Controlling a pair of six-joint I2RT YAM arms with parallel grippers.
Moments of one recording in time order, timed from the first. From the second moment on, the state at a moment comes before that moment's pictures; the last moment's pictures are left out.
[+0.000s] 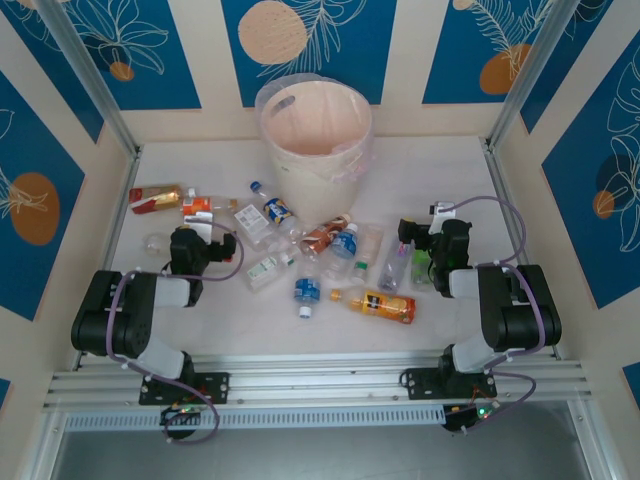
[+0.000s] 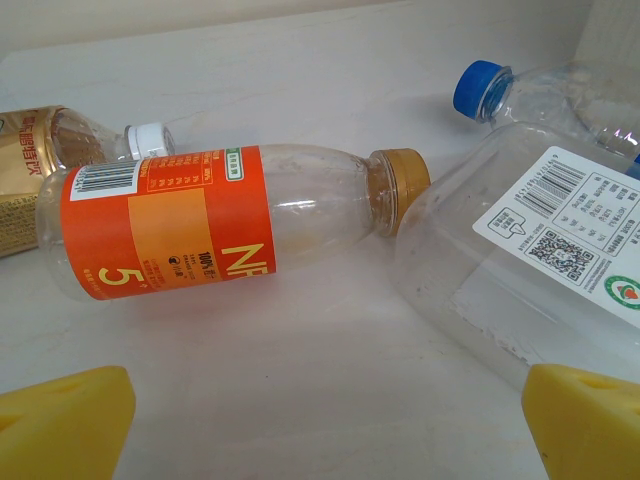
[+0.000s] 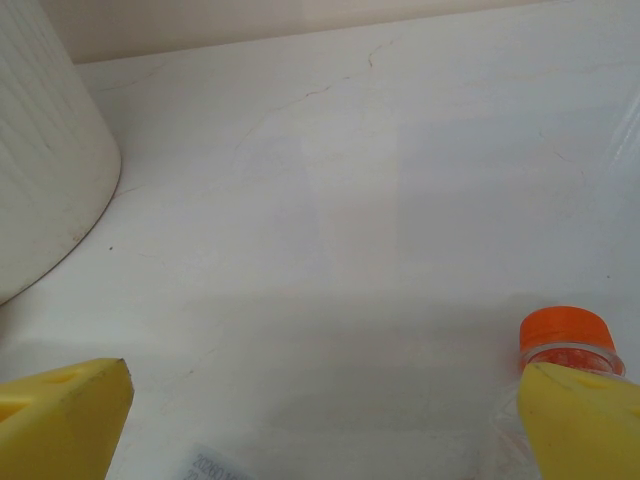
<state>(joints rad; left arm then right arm) -0.08 1.53 0.38 0.74 -0.03 0.06 0.01 1.52 0.41 0.72 -0.07 0.11</state>
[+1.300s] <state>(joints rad) -0.08 1.02 0.66 0.10 -0.16 -0.10 0.04 1.11 0.73 -0.07 0.07 0.25</state>
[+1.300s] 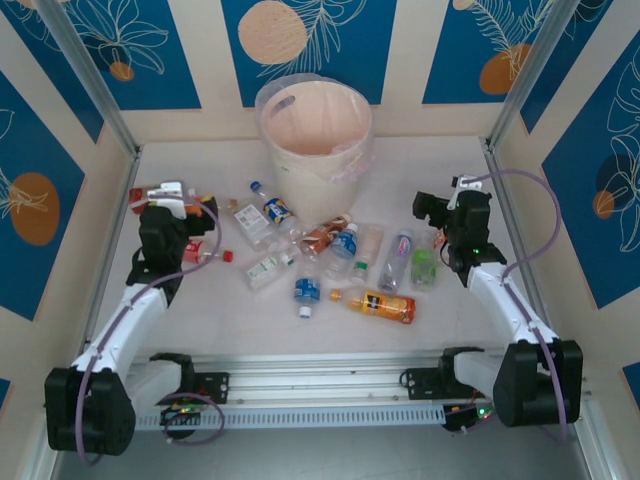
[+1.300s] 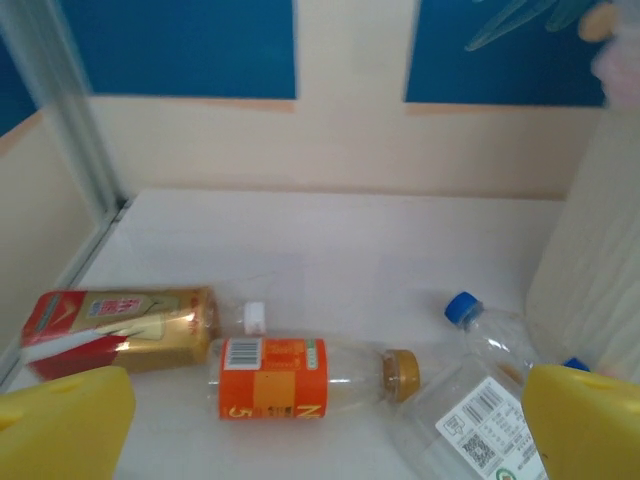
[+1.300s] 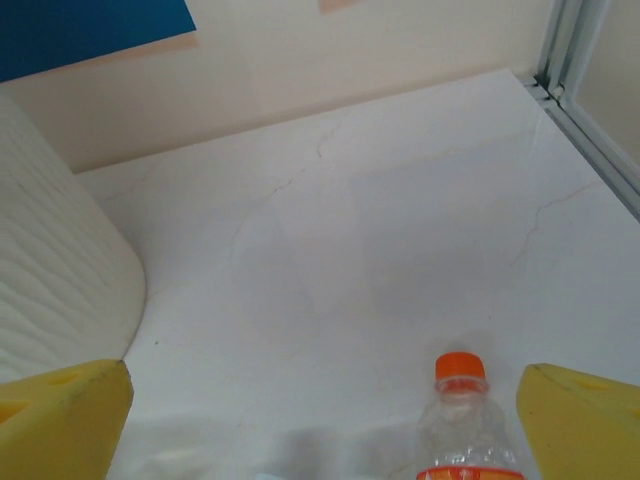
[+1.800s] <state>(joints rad) 0.02 1.37 1.21 -0.58 -0.29 -0.48 0.10 1.14 0.90 -0.47 0.11 0.33</state>
